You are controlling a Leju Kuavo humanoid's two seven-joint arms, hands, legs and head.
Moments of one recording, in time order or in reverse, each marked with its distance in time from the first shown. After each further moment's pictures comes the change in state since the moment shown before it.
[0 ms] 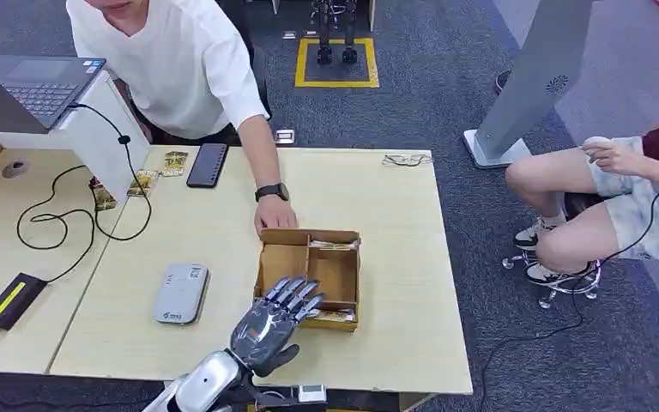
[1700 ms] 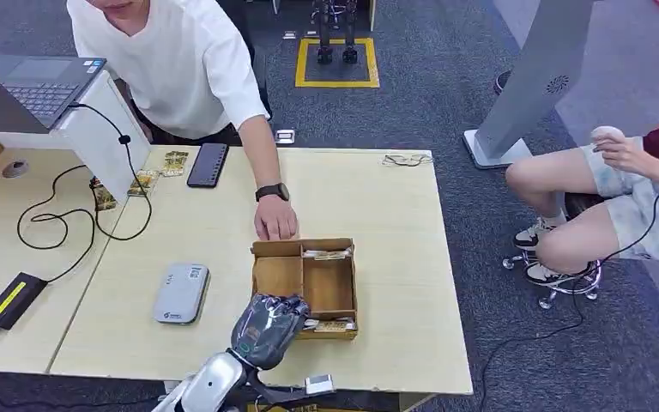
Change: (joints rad) left arm 0.008 -0.031 0.001 0.000 -0.039 0.090 0.076; right arm 0.000 0.000 0.000 0.000 -0.017 -0.003 -0.006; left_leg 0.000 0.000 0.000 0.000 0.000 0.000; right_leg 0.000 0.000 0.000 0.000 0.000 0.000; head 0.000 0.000
